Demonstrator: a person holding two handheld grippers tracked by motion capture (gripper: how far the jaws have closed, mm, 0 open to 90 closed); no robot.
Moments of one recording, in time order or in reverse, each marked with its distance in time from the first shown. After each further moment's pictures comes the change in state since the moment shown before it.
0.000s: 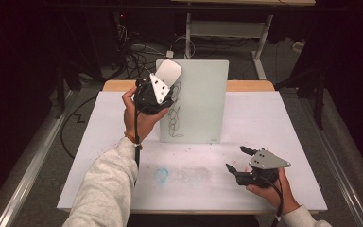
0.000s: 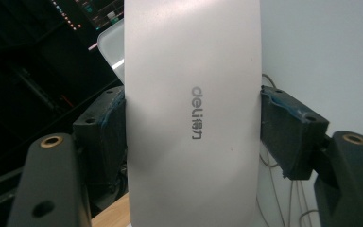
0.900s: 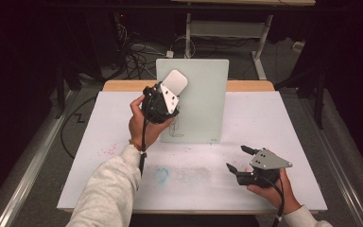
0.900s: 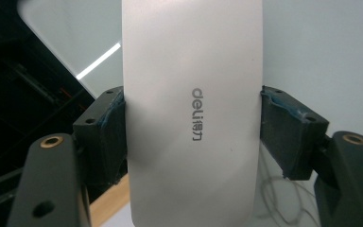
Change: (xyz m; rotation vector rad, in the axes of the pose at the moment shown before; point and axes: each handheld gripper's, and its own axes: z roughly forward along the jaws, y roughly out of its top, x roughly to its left) left arm -0.019 0.003 0.001 0.073 0.002 0.071; right arm 0.000 0.003 -0.003 -0.010 -0.007 -0.008
